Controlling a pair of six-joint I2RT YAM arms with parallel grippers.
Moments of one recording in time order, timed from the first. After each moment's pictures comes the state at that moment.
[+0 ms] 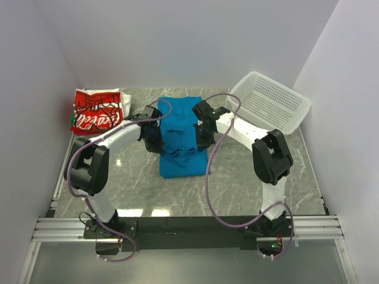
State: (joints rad) left arm -0.42 1.74 1.21 -0.66 0.12 -0.66; right arm 0.60 1.94 1.53 -0.83 -0.07 0.52
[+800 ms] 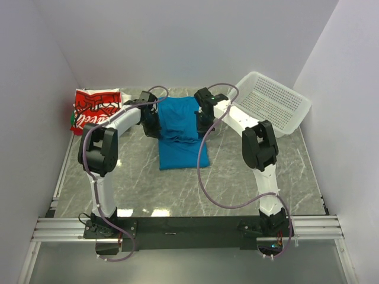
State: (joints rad) left arm -0.30 2.00 1.53 -0.70 0.17 -0.54; right arm 0.49 2.21 1.89 -0.94 -0.08 0.45
